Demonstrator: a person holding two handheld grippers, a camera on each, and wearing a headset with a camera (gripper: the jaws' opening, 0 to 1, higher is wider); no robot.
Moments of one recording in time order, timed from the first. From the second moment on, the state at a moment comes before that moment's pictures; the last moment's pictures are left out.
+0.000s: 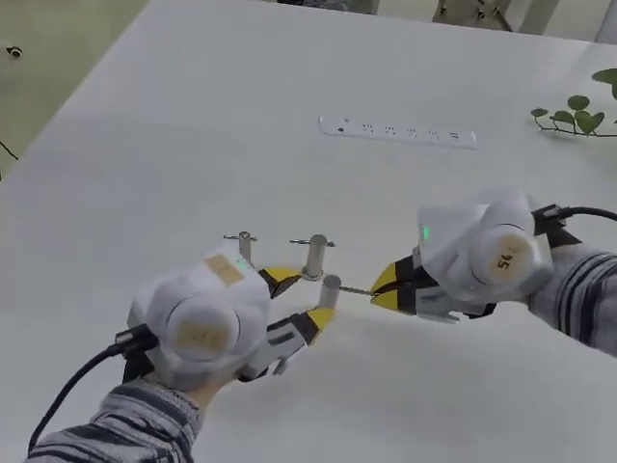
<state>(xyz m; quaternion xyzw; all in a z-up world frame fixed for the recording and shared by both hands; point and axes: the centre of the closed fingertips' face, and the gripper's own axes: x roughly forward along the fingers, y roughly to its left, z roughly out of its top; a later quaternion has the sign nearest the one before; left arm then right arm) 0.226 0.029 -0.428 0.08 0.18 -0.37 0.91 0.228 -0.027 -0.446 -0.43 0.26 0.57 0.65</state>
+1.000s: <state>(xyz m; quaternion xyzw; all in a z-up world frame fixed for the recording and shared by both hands) 0.246 0.005 -0.464 0.02 0.24 -0.34 0.91 0.244 -0.028 -0.458 -0.45 0.27 0.57 0.63</state>
